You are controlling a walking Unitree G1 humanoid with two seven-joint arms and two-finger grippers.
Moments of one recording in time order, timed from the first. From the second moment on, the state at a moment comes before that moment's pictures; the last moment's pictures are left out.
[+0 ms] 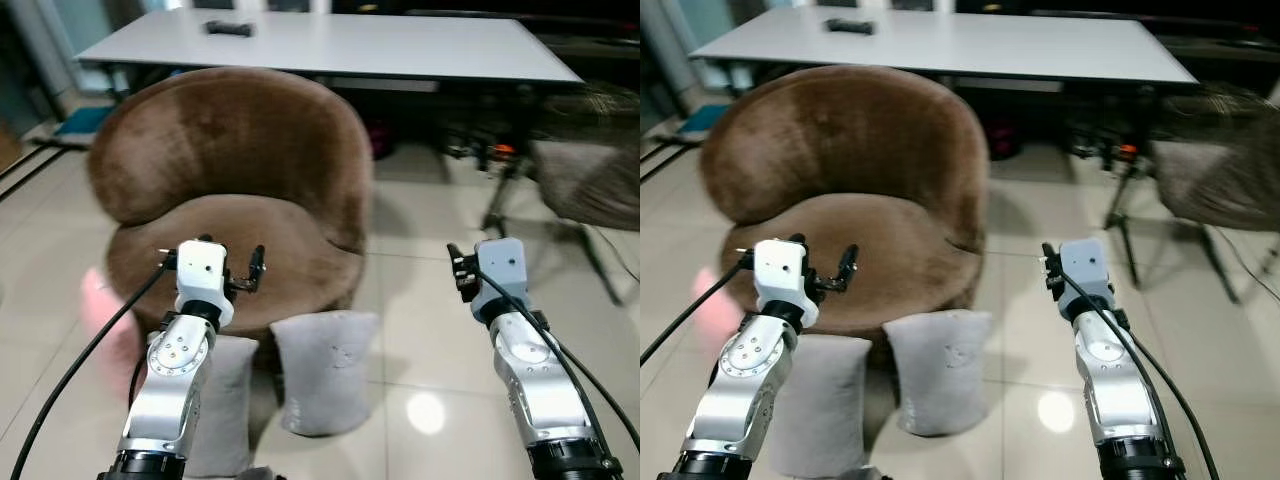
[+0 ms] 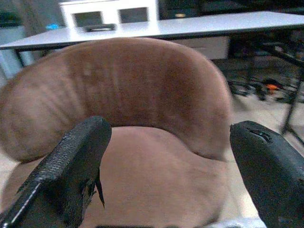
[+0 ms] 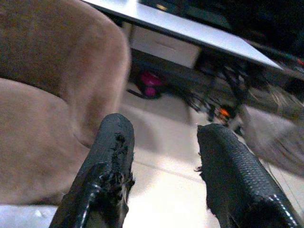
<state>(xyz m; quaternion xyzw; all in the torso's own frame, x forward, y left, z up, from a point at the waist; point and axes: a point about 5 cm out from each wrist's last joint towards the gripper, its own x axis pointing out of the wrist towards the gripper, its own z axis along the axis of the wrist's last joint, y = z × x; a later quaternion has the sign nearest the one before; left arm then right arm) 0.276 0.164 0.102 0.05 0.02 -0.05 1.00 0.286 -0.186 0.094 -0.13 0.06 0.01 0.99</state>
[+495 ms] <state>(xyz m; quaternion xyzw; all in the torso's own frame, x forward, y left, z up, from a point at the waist) 0.273 0.174 0.100 0.06 0.02 -0.04 1.00 0.294 -0.173 0.098 -0.07 0.04 0.02 1.00</state>
